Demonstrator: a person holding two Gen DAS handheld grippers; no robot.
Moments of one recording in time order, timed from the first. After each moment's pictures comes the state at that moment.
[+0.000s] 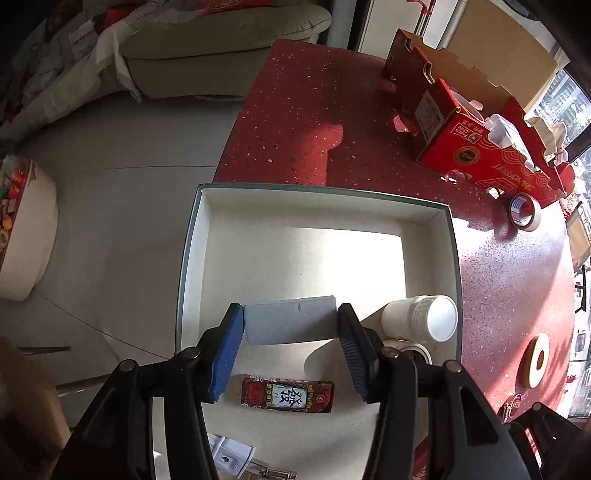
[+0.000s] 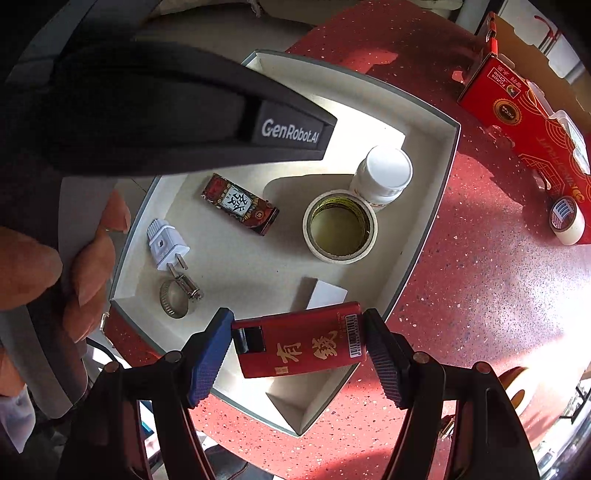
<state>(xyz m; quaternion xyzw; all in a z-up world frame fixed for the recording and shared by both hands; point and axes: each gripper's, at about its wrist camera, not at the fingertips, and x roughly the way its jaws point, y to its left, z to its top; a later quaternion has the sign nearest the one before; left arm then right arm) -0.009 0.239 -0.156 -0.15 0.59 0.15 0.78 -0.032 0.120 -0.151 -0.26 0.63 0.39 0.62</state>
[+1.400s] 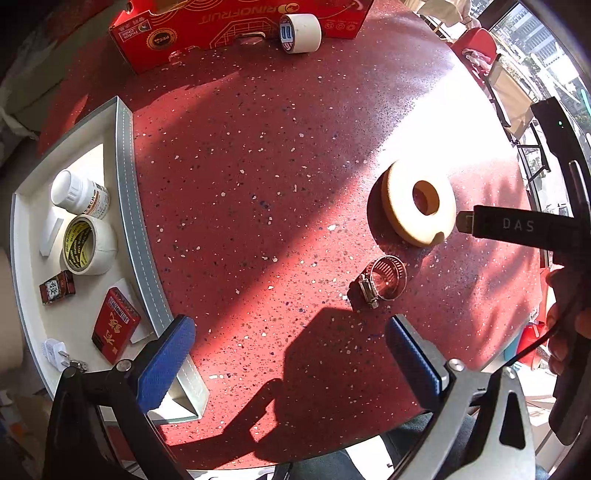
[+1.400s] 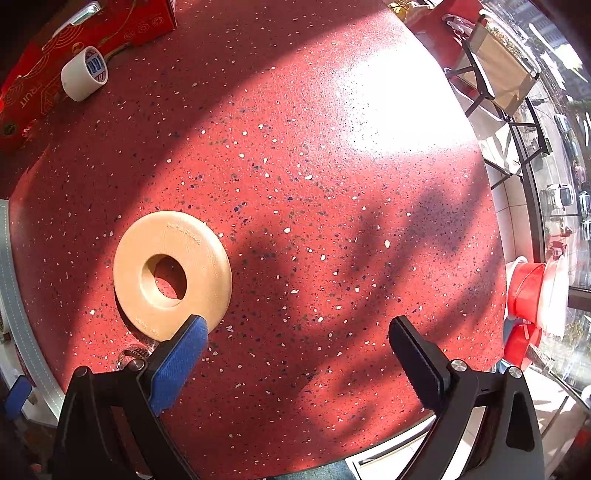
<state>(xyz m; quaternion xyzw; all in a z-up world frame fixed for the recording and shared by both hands) -0.011 -0.022 -0.153 -0.06 0.68 -0.02 0.73 0.120 -0.197 -0.203 -0.05 0.73 -0.01 0.68</state>
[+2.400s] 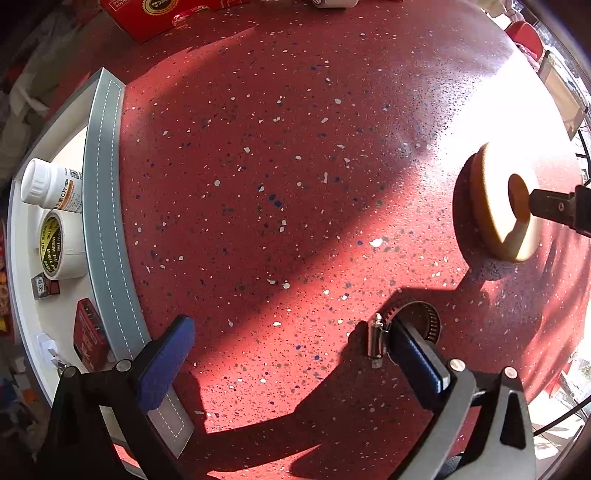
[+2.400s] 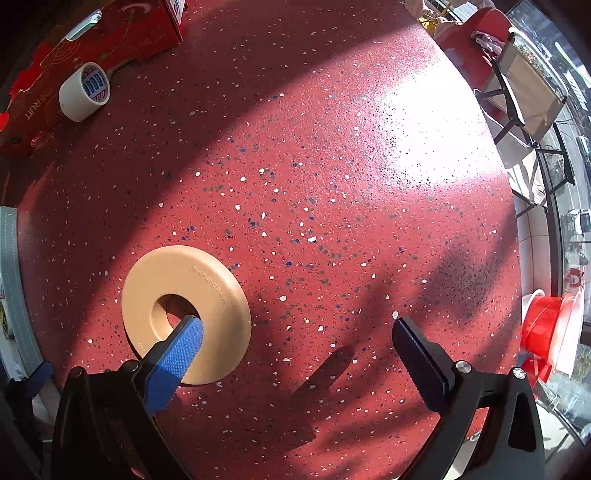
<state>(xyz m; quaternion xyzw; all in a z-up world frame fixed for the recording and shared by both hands) 0.022 -0.031 -0.225 -0.03 0.71 0.06 0.70 0.152 -0.228 -0.225 -0.05 0.72 0.05 0.69</state>
